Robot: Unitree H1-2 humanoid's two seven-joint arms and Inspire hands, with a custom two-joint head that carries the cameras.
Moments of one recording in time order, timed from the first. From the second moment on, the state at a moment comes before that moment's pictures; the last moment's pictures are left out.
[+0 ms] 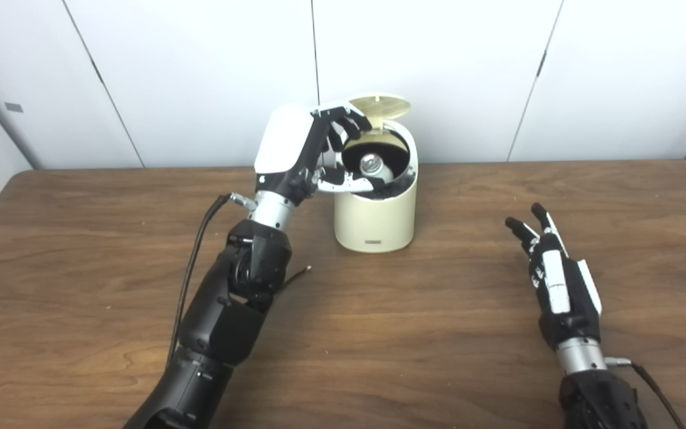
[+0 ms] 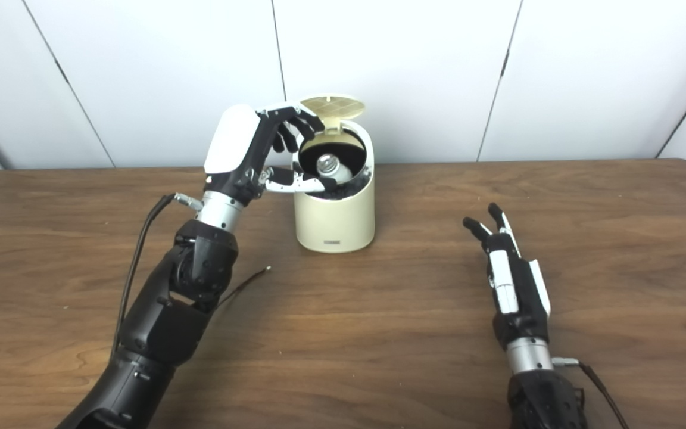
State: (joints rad) left arm -0.56 0.11 -0.20 0.16 0.64 -0.16 0.20; right arm -0.06 -0.08 -0.10 -0.01 0.08 -0.05 0.03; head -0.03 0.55
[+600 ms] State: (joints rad) left arm -0.28 0.10 0.00 -0.22 0.37 0.10 0.04; right arm -0.07 -0.09 -0.11 0.01 0.13 -0.05 0.04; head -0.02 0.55
